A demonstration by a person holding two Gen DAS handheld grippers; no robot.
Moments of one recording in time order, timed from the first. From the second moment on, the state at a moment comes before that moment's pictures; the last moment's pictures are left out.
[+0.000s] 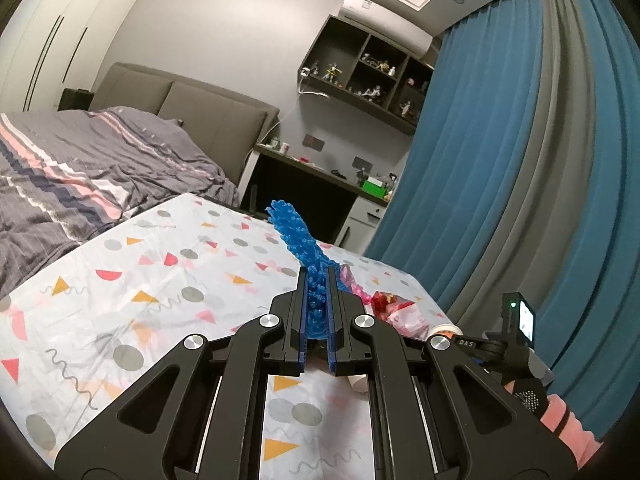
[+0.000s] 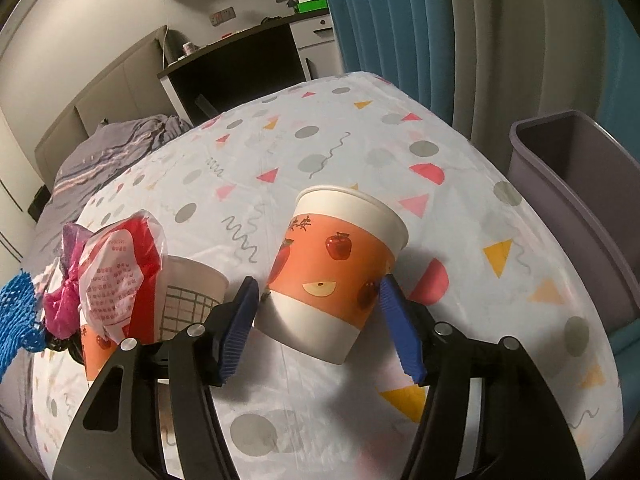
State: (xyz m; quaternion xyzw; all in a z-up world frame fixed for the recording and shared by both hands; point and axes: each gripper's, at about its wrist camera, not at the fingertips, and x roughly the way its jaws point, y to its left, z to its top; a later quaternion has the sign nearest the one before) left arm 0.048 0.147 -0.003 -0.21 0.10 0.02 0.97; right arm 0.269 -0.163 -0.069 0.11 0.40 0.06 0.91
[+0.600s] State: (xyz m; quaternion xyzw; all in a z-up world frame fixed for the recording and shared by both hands) left arm 0.042 0.141 -0.001 -0.20 0.10 0.02 0.98; right arm 0.278 -0.166 -0.074 0.13 0.42 0.08 0.89
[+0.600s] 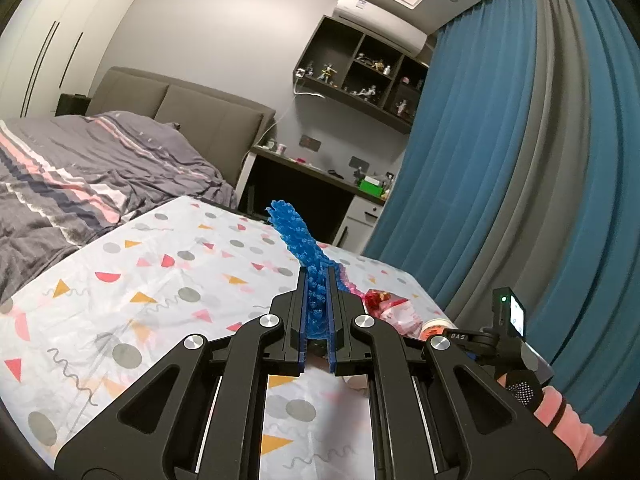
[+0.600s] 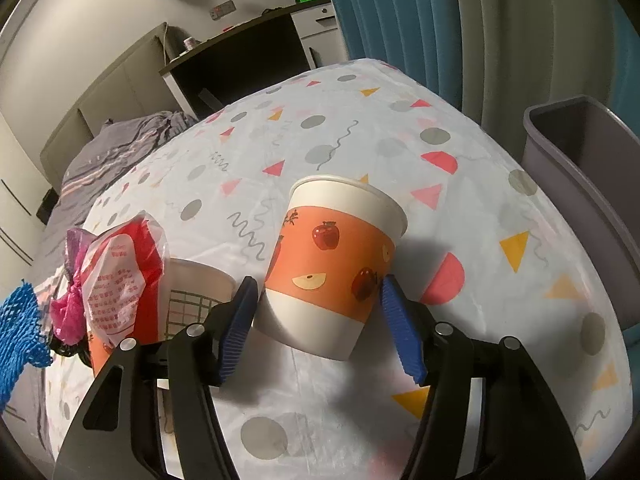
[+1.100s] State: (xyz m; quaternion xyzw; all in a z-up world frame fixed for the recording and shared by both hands) left arm 0.030 0.129 0.010 -0.20 0.08 0.01 0.98; right arm 0.216 -0.174 -0.058 0.13 0.38 0.15 0.90
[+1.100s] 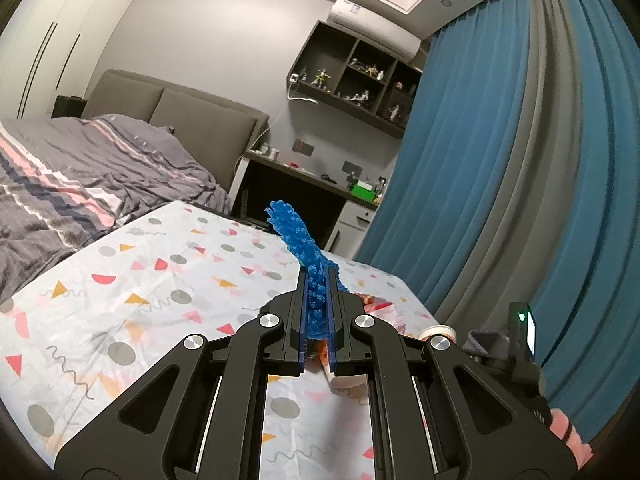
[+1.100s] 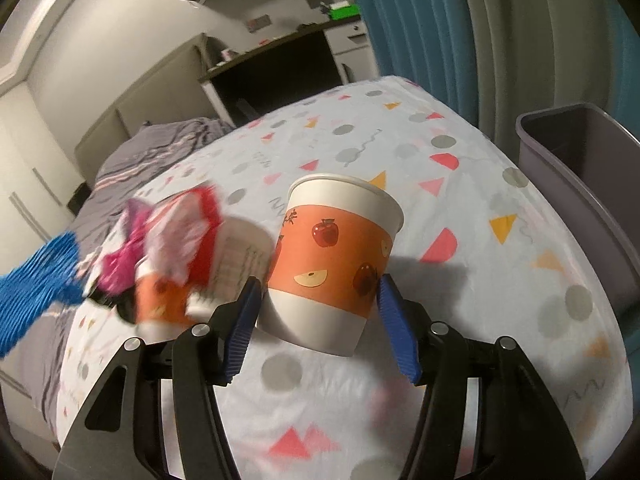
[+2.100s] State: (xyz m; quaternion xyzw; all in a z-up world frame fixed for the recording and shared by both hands) left arm 0.044 0.036 0.045 -0.14 0.08 -0.09 0.98; right arm 0.143 -0.230 -0.013 0.12 0.28 0.19 0.93
